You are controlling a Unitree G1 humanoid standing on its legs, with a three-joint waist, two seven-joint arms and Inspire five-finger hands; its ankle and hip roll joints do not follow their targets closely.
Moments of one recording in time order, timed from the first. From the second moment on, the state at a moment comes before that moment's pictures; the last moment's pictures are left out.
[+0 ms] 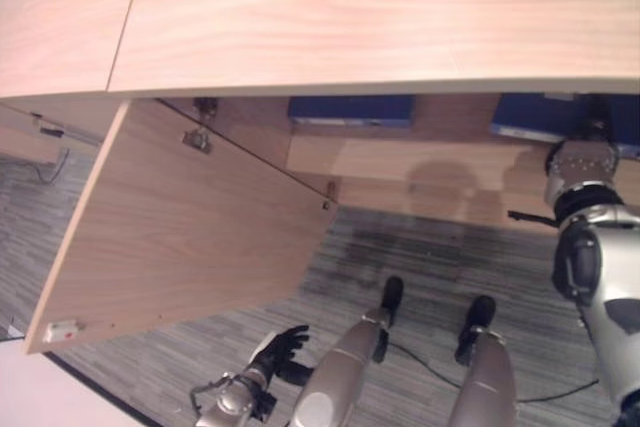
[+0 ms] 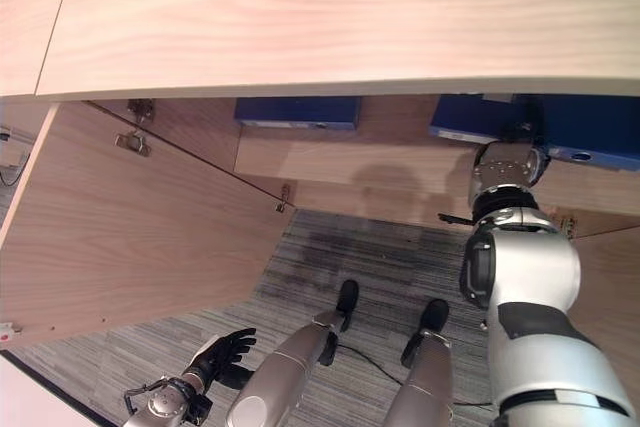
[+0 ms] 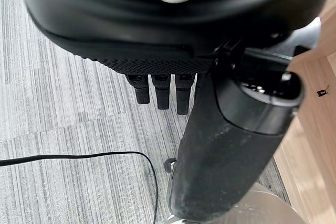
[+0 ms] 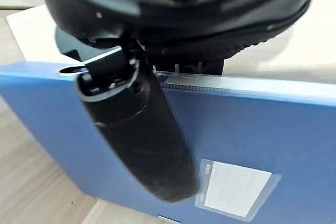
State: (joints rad) left arm -0.06 0.37 -0.59 0.89 -0.30 -0.22 -0.01; right arm -1.29 -0.56 -0.11 1.43 1.45 -0.32 -0.49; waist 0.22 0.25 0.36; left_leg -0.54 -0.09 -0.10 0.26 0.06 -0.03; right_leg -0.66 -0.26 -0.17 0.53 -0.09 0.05
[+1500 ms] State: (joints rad) left arm 0.05 0.32 -0.55 0.89 -0.38 -0.16 -0.03; right arm -1.04 -0.70 -0.18 1.51 1.35 -0.21 -0.41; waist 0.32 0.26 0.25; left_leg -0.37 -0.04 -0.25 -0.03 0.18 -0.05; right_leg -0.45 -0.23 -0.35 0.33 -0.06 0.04
